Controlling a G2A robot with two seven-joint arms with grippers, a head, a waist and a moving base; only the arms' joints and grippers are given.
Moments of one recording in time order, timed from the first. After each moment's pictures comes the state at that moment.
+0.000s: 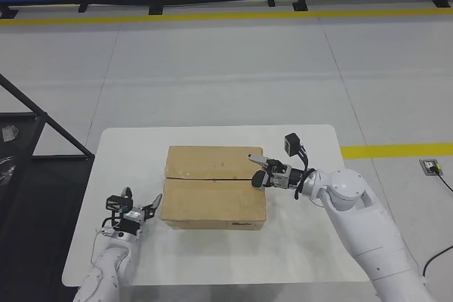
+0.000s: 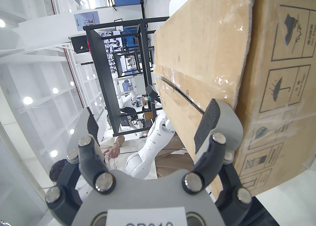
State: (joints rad) left arm 0.99 -1.24 -1.40 -0.83 1.37 -0.22 0.58; right arm -0.61 -1.27 1.13 -1.09 0.31 0.02 0.95
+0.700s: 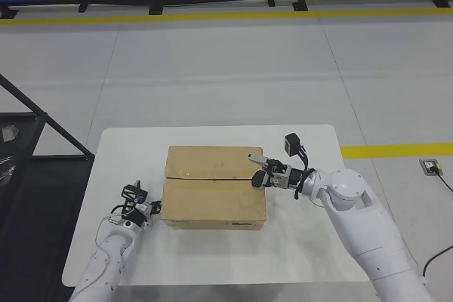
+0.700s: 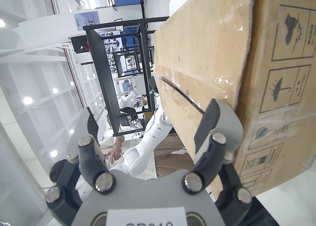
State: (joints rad) left arm 0.84 -1.25 -1.30 -0.65 1.56 -0.22 0.55; right arm -0.61 -1.27 1.13 -1.09 0.31 0.02 0.95
